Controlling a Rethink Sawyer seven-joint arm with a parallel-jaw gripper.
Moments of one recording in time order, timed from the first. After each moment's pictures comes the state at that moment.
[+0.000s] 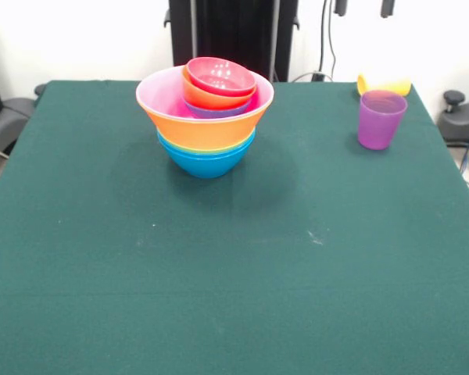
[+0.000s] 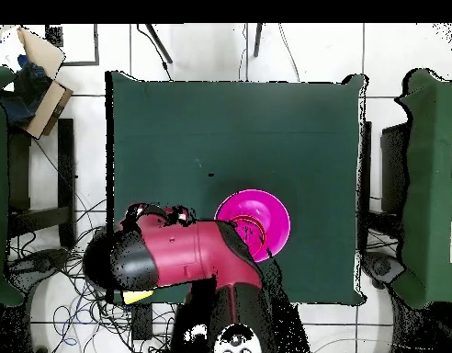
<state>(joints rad) -0.14 -1.11 0.17 1.97 -0.18 0.52 2.03</state>
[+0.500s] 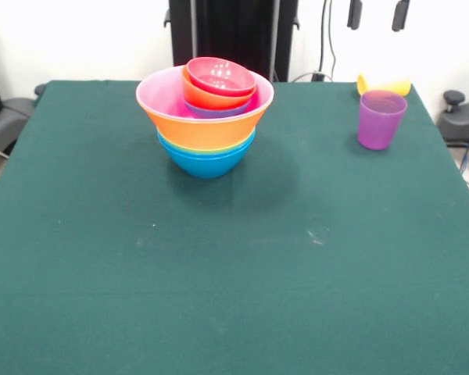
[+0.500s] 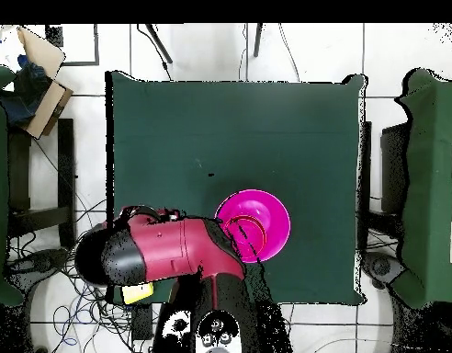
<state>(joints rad) -0.06 -1.04 0.11 1.94 -0.16 0.52 2.03</state>
